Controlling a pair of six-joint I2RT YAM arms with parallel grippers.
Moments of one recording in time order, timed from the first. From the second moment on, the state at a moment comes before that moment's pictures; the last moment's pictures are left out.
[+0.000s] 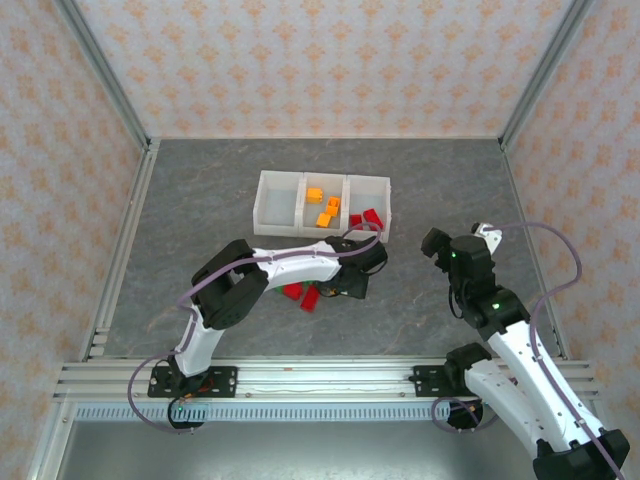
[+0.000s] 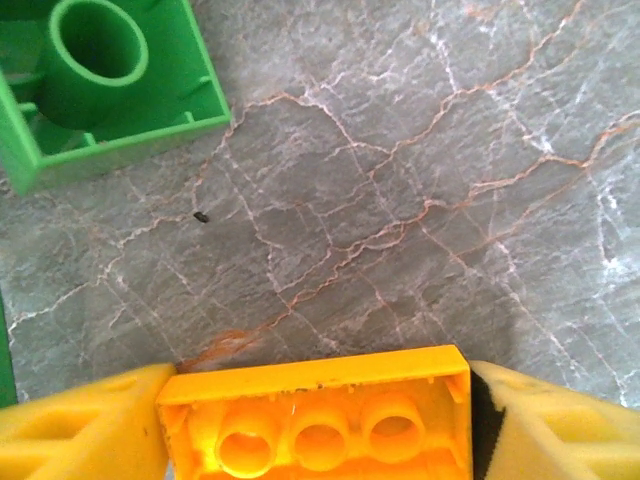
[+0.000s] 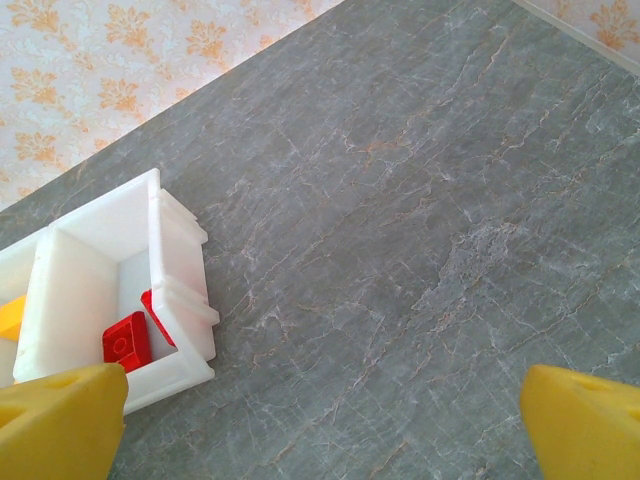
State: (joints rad) left arm -0.96 2.07 1.48 -0.82 -0.14 -0.81; right arm 0.33 0.64 0.61 -0.56 0.41 0.69
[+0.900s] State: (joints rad) left arm -0.94 2.07 1.85 -1.11 -0.34 -0.80; right arm 0.33 0.64 0.61 -0.56 0.41 0.69
